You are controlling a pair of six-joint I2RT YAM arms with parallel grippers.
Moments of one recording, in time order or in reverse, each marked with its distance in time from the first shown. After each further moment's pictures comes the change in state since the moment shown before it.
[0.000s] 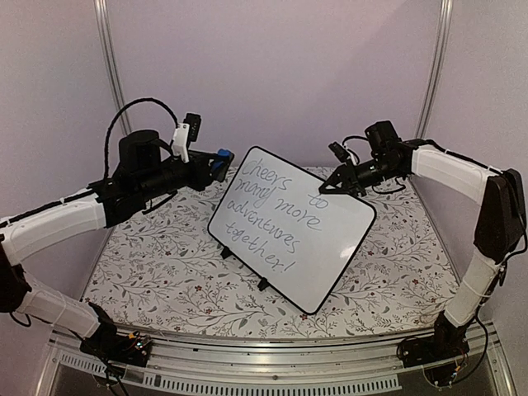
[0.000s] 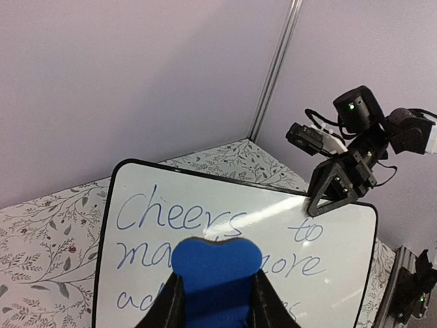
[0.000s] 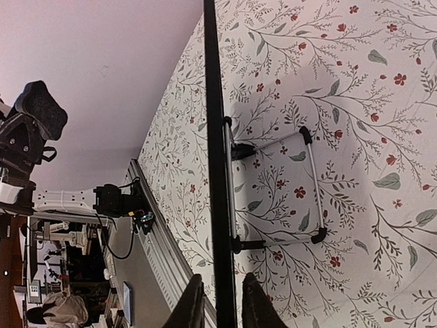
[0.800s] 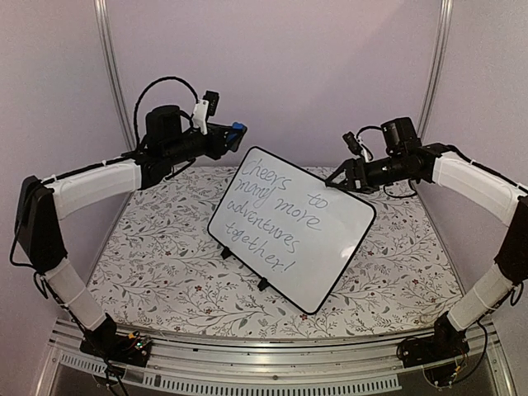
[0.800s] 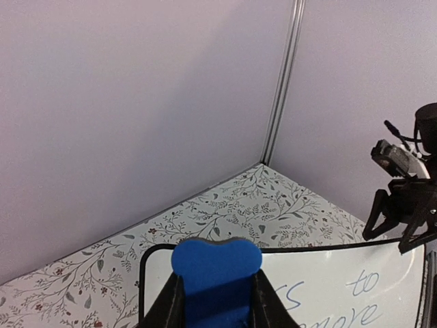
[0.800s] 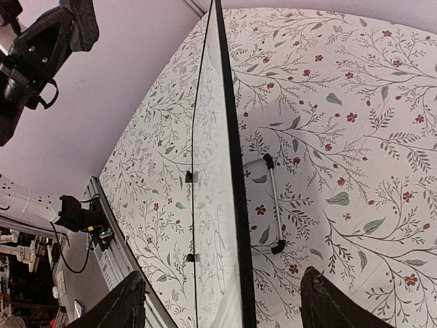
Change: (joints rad) left arm 0.136 0.382 0.323 0.117 0.177 0.122; right arm 0.009 -0.193 -0.126 0.080 0.202 -0.035
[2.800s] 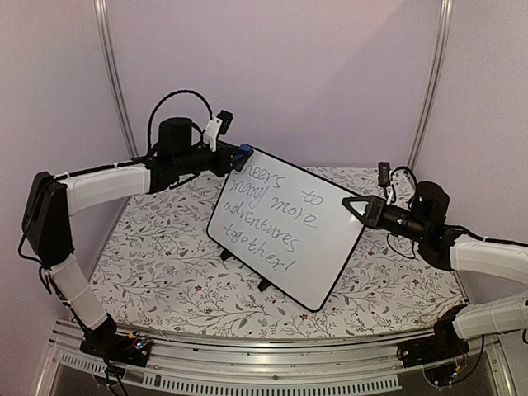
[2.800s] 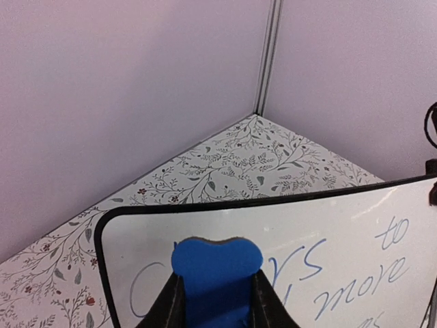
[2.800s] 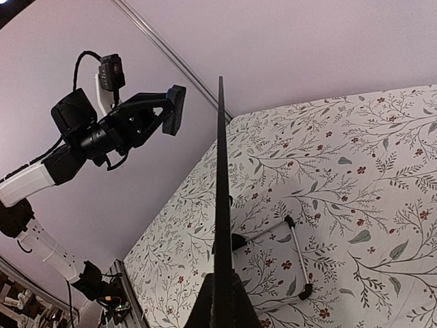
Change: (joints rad) left arm 0.003 0.069 -0.024 -0.053 0.074 0.104; right arm 0.094 -0.428 -0.860 1.101 0.239 0.424
